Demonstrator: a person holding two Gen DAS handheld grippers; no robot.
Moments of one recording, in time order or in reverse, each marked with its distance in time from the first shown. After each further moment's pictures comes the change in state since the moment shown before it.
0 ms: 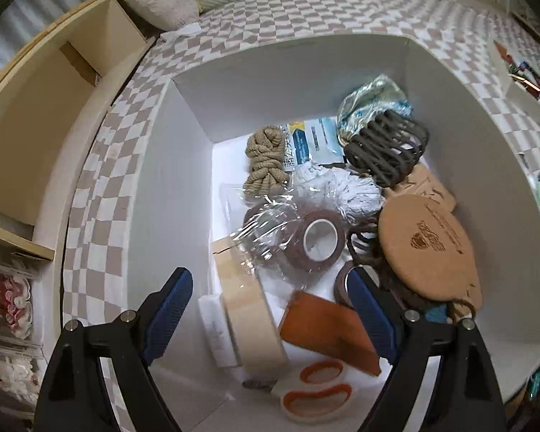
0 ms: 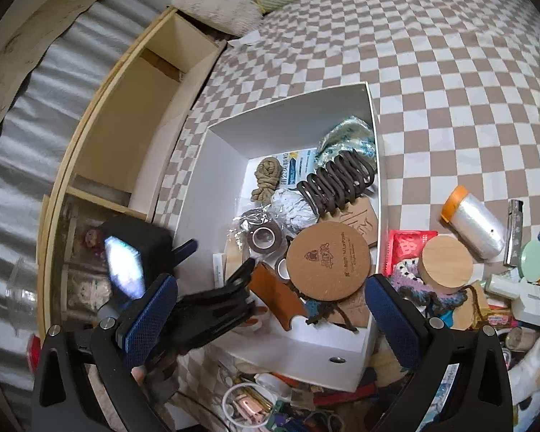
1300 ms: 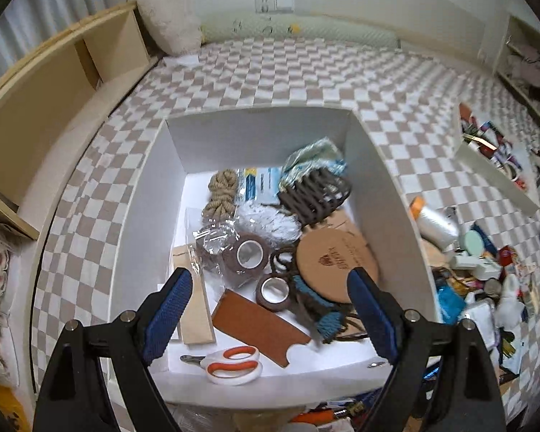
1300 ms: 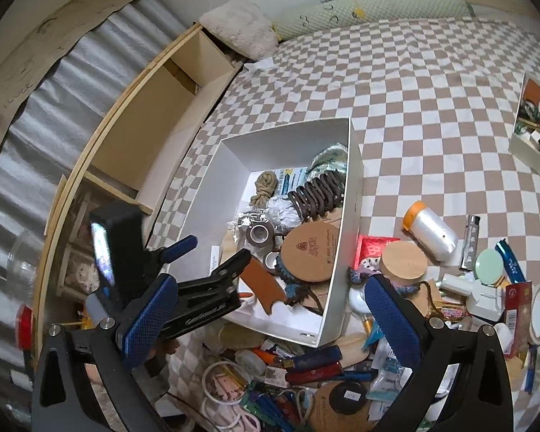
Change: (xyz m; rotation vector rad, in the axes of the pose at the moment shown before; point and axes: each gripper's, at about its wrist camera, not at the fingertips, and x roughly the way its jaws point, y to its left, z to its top) left arm -0.100 -0.017 -0.021 -0.148 -0.197 -0.174; right arm -0.066 0.001 -0.034 -0.108 -0.116 -0.036
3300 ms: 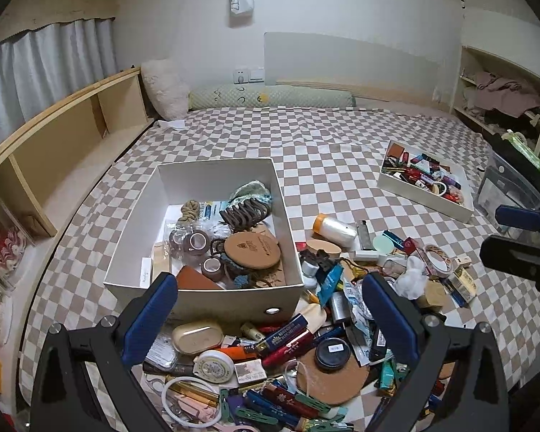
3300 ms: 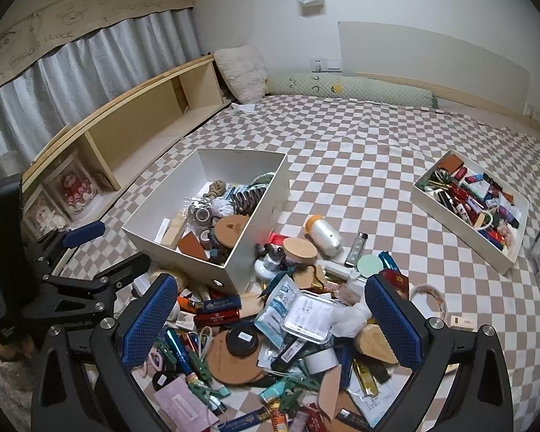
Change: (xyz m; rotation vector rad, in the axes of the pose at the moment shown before) left arm -0.142 -0.081 -0.089 -0.009 -0.250 -0.049; right arm -0.126 -0.026 -0.108 -0.256 -0.219 -0.242
